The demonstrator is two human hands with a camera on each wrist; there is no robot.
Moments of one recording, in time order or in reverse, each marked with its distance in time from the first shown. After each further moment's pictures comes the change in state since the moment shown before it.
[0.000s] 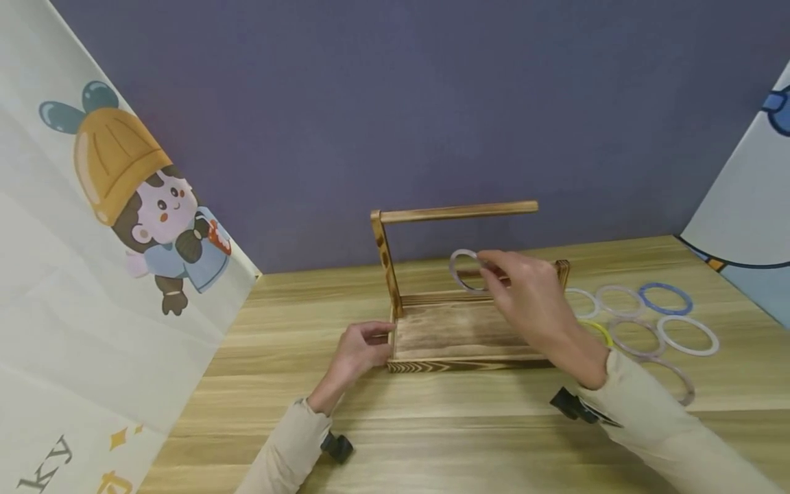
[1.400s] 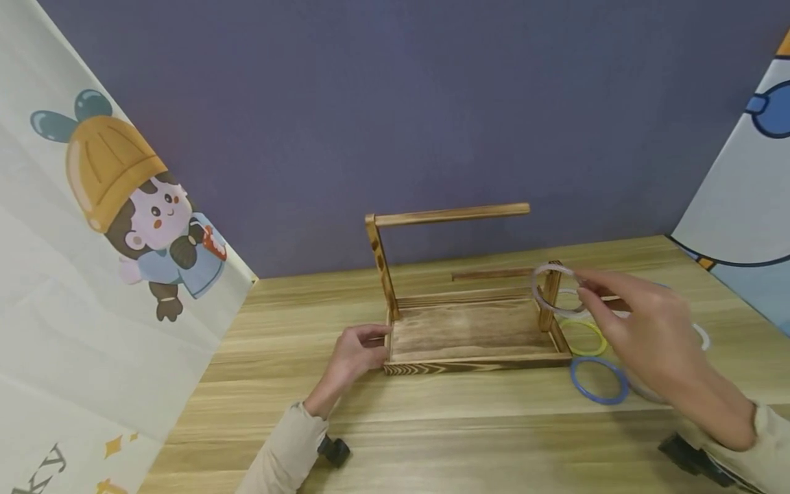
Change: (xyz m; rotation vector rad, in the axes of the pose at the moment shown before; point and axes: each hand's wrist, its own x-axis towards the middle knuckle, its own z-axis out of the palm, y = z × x) left_hand 0.005 -0.006 0.001 -0.024 0.000 -0.004; right_hand -0.060 0.038 -0.088 -0.137 0.133 -0.005
